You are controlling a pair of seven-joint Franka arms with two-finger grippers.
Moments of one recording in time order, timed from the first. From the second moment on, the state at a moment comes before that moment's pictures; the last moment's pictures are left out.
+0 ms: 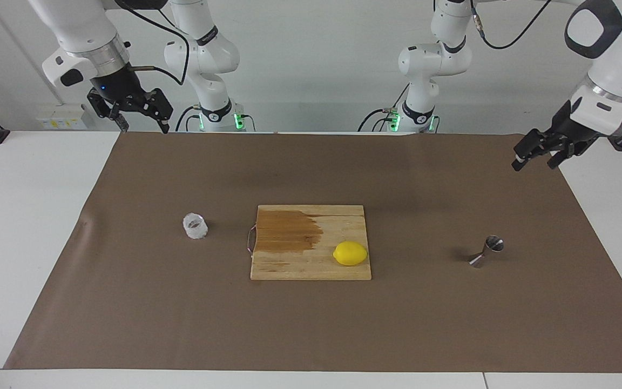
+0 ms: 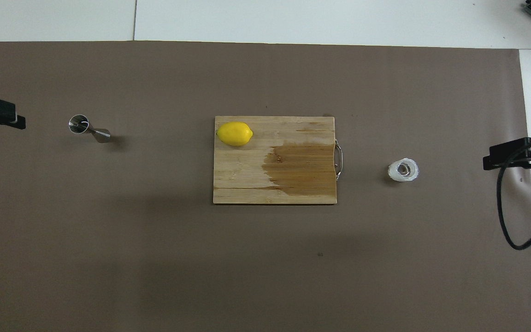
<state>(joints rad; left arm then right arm) 0.04 0.16 0.04 -1.42 -0.13 1.59 -0.03 -0.02 -0.07 0.01 -1.57 0.04 1.48 0.09</state>
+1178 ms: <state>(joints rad) 0.23 0.59 0.04 -1.24 -0.53 1.73 -0.73 -0.02 -0.10 0.01 -1.57 0.04 1.48 0.09</state>
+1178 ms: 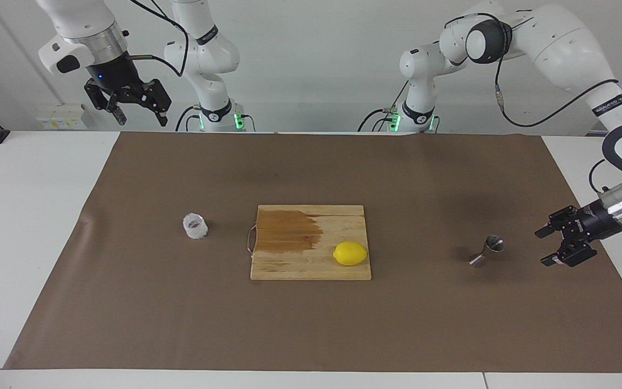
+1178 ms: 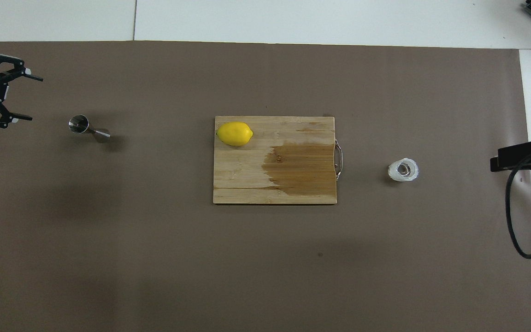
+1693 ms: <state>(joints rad) 0.23 0.55 0.03 -1.45 -0.56 1.87 -0.81 -0.02 -0.10 0.01 -1.57 0.04 1.48 0.09</state>
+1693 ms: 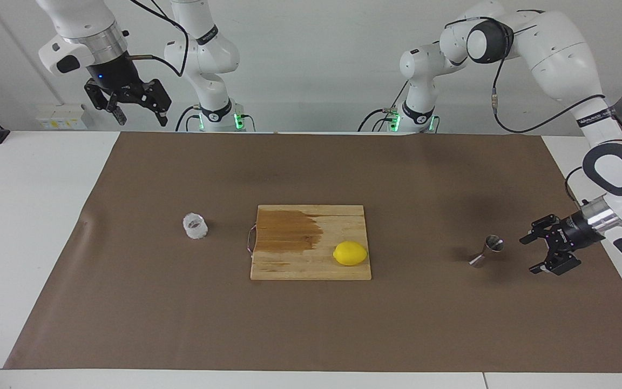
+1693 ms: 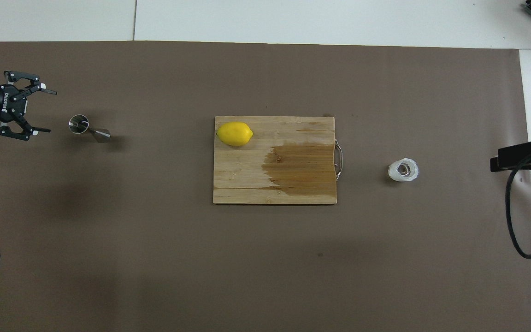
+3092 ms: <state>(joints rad) 0.18 0.43 0.03 -1.83 -0.84 2.10 -1.09 -0.02 -0.10 0.01 -1.57 0.04 1.48 0.09</state>
